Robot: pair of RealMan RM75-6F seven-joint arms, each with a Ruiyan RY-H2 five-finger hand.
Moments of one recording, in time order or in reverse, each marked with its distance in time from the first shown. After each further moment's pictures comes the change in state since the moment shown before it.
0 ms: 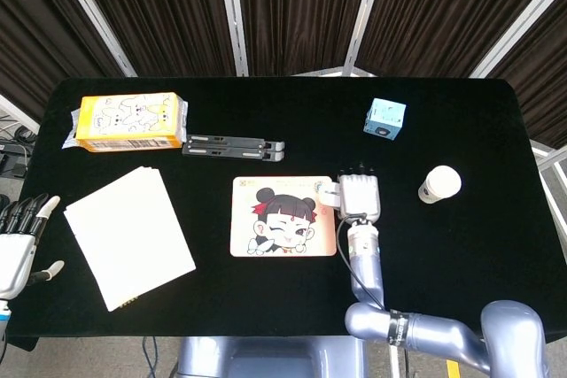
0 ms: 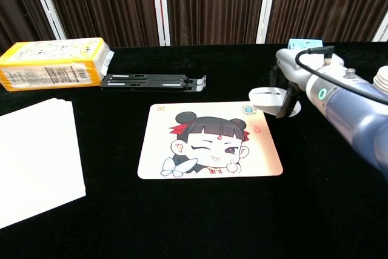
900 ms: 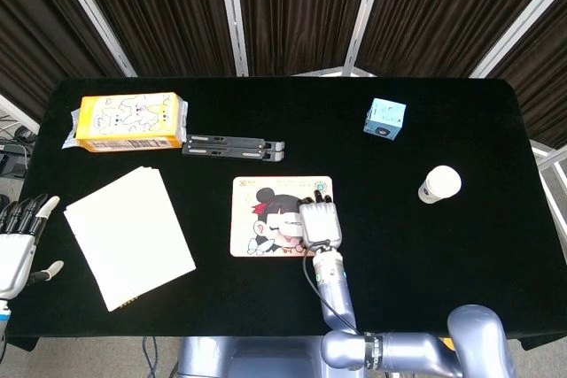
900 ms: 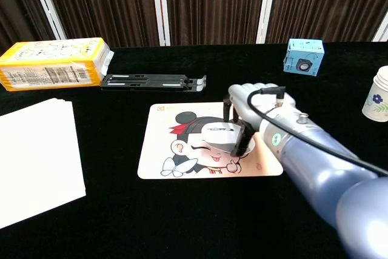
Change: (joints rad) left arm -0.001 0.000 -0.001 -0.002 -0.010 -0.006 0.012; right arm 0.026 -0.161 -0.066 -0.012 -0.033 0.009 0.040
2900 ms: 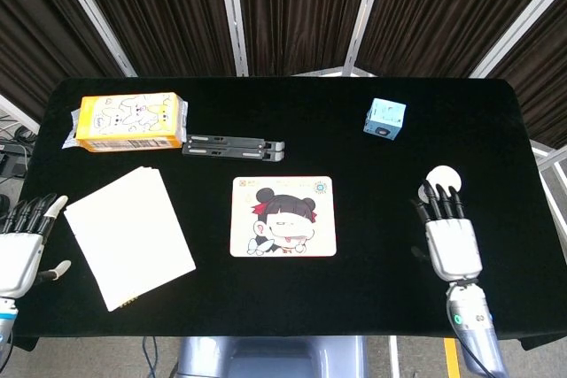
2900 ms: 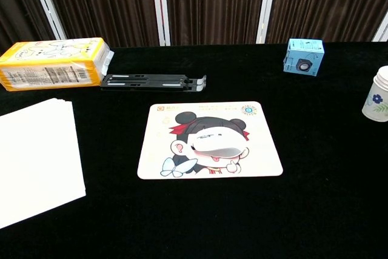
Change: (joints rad) left arm -0.017 -0.002 -0.001 -0.029 0.014 -0.015 0.014; right arm -0.436 0.685 -0.342 -0.303 -0.604 0.214 0.452
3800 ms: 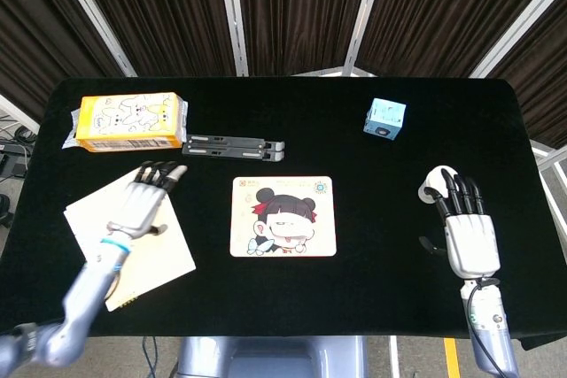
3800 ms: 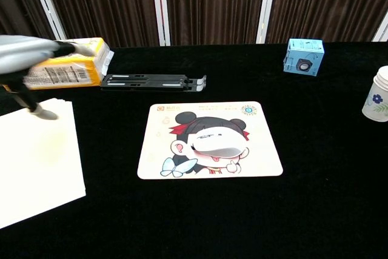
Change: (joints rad) left arm -0.449 -0.252 -0.186 -0.110 -0.462 -0.375 0.515; right arm -0.078 0.012 0.105 0.047 -0.117 0.007 0.154
